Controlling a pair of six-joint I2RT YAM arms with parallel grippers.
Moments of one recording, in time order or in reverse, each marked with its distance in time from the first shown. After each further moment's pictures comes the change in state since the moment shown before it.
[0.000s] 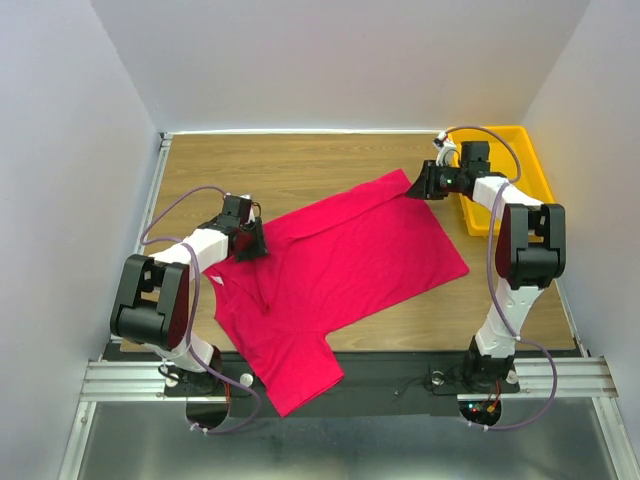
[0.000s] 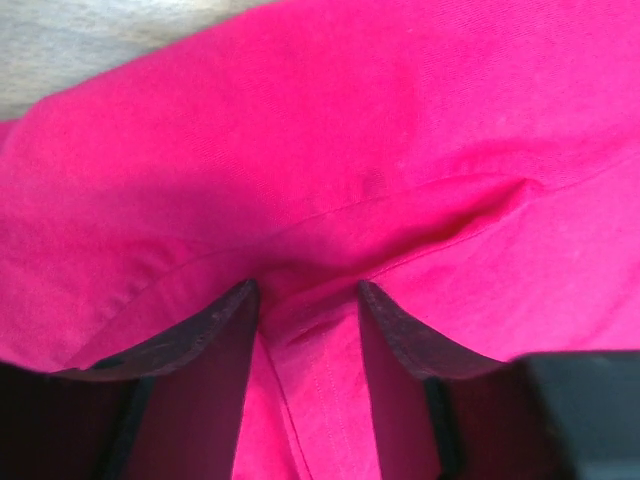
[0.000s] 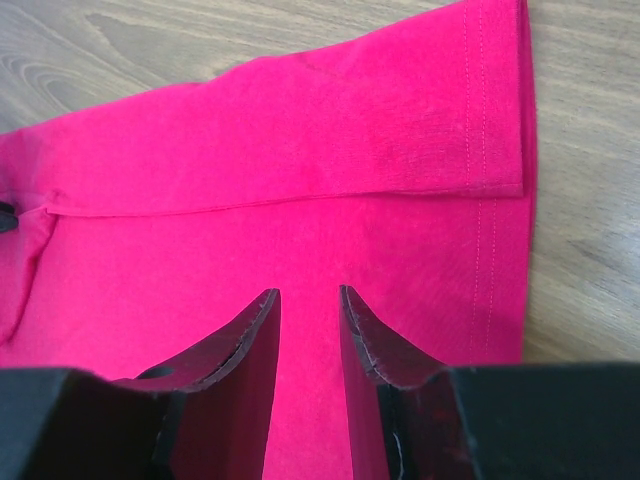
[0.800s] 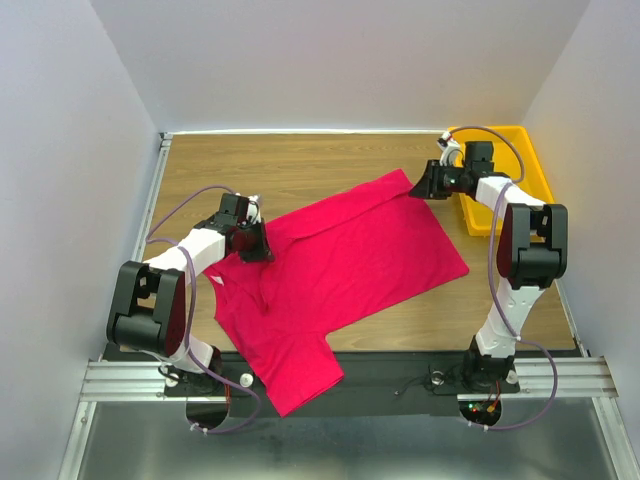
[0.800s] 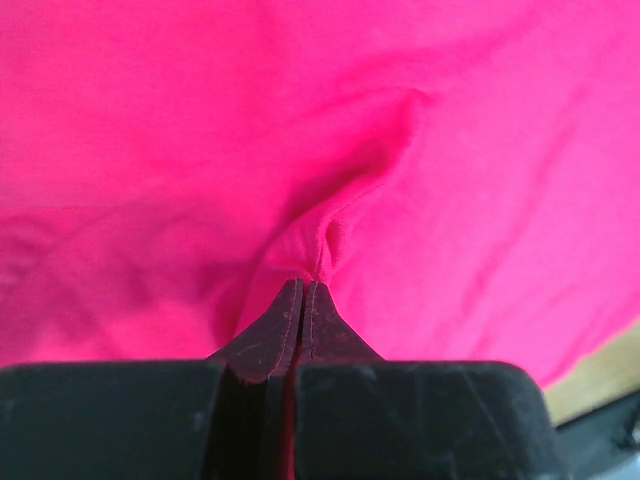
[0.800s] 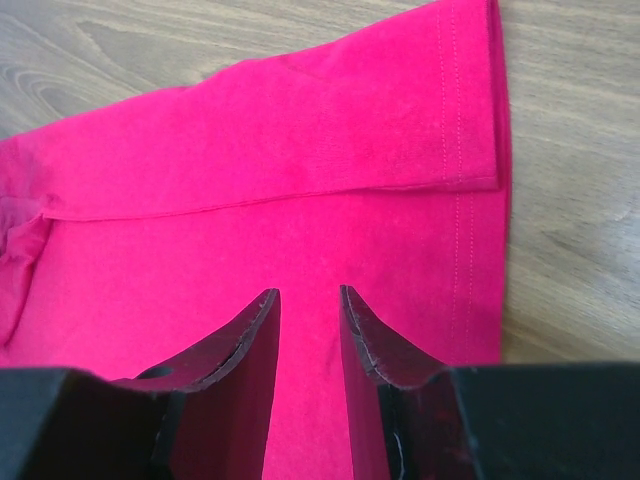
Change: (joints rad) left arm -0.002 -0.042 0.015 -0.069 0.220 0.051; right arm -0.019 0.000 0.000 0.000 0.000 0.000
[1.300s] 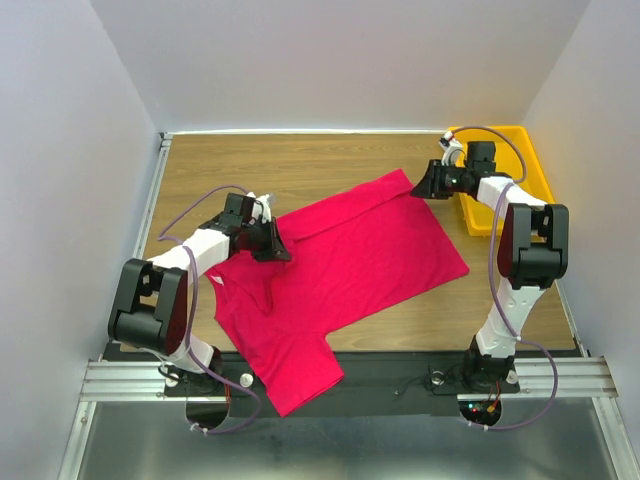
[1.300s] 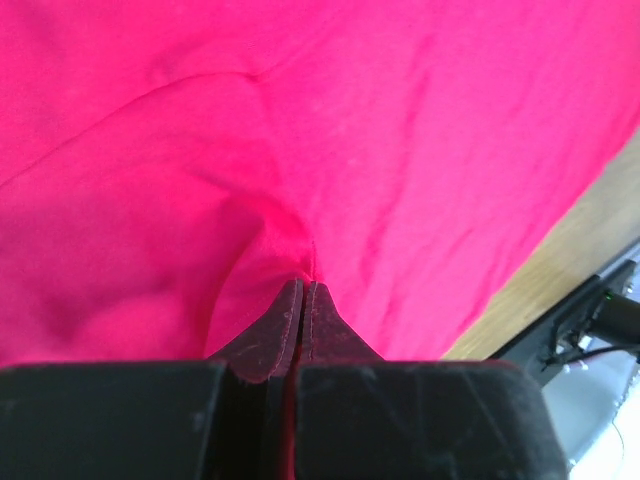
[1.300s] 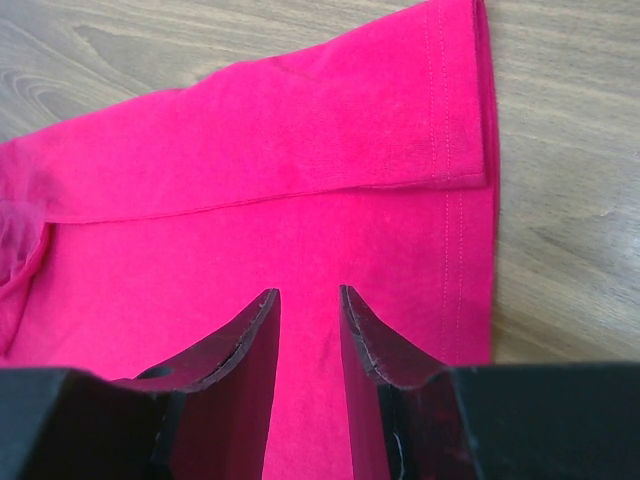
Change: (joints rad) left arm -0.025 0.006 -0.003 0.060 0.225 -0.019; right arm -0.011 0.000 0.000 0.000 0.000 0.000
